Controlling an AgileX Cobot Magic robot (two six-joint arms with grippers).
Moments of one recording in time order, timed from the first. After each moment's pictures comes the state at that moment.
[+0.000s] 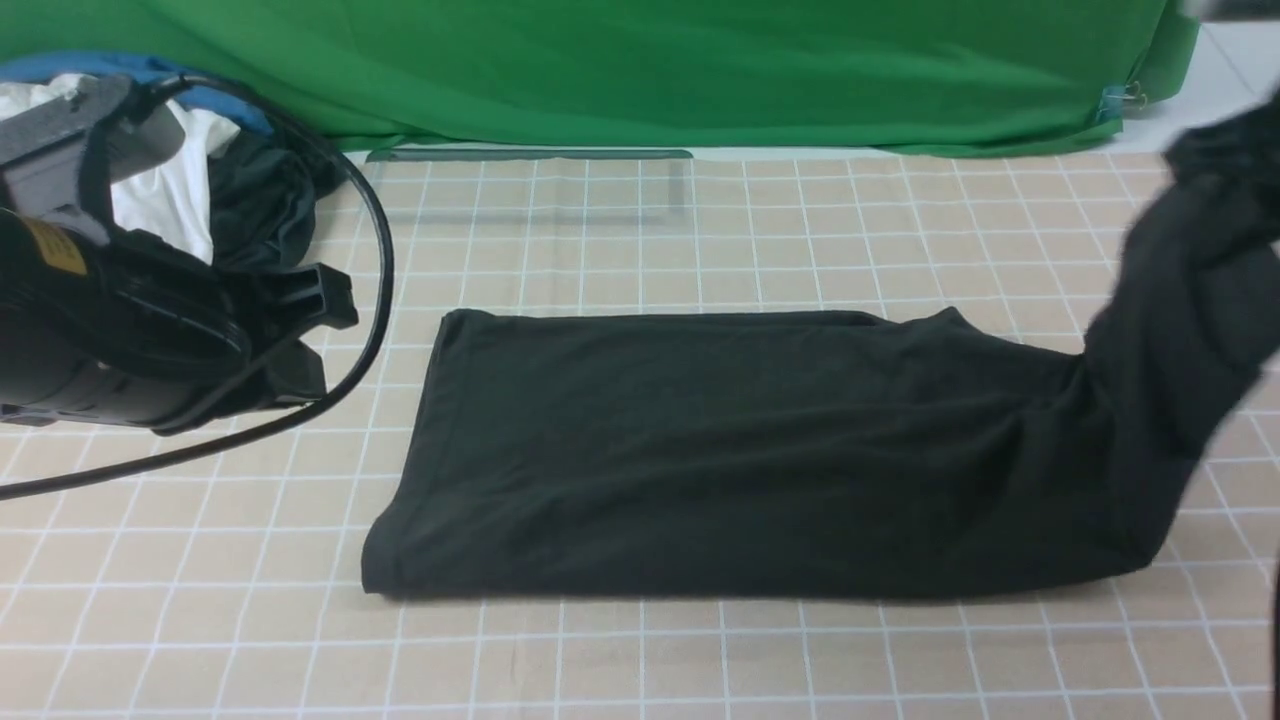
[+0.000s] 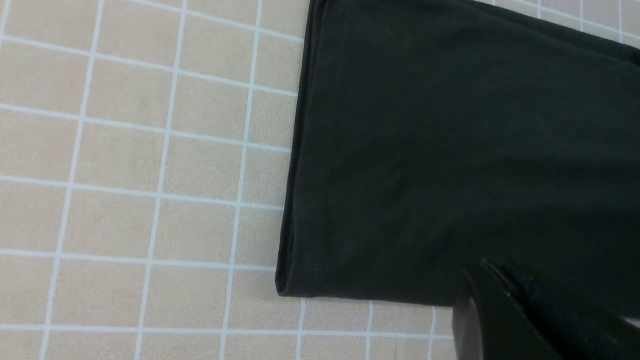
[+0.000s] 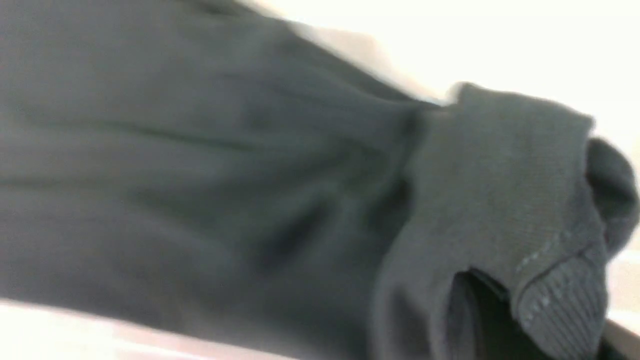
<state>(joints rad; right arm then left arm) 0.09 1.66 -1.58 0.13 1.21 -0.04 -0.22 1.12 -0.97 -0.11 0.84 -0.33</state>
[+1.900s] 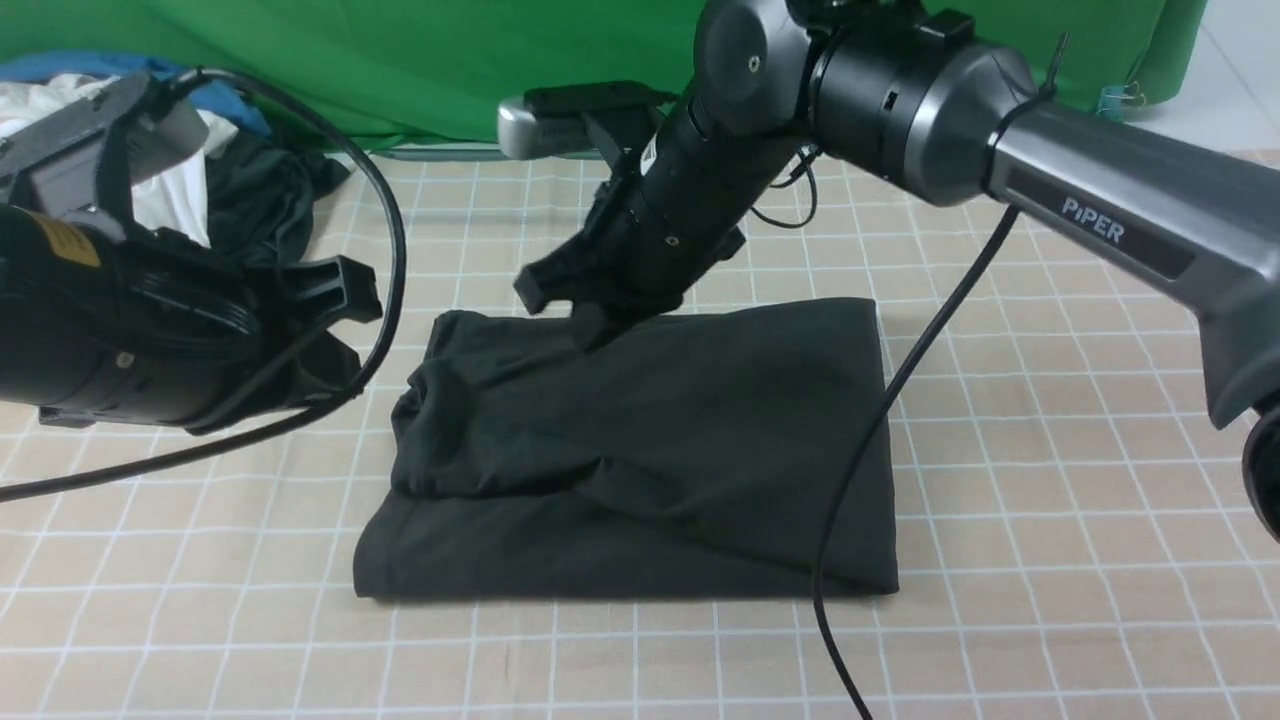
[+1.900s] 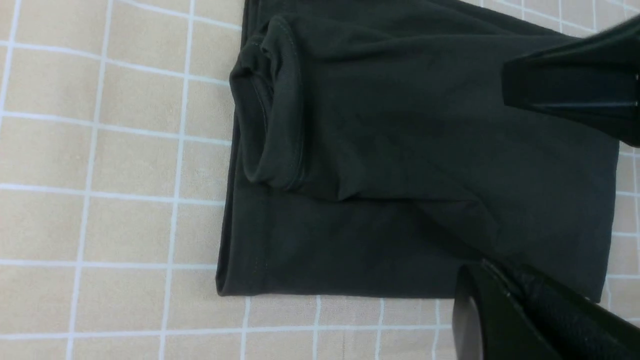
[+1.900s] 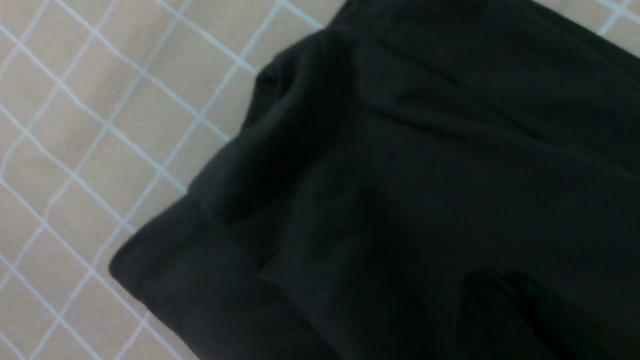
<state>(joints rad) 0.62 2.20 -2.02 0.30 1.02 -0.03 -0.22 1.12 -0.96 -0.21 0.82 -0.30</state>
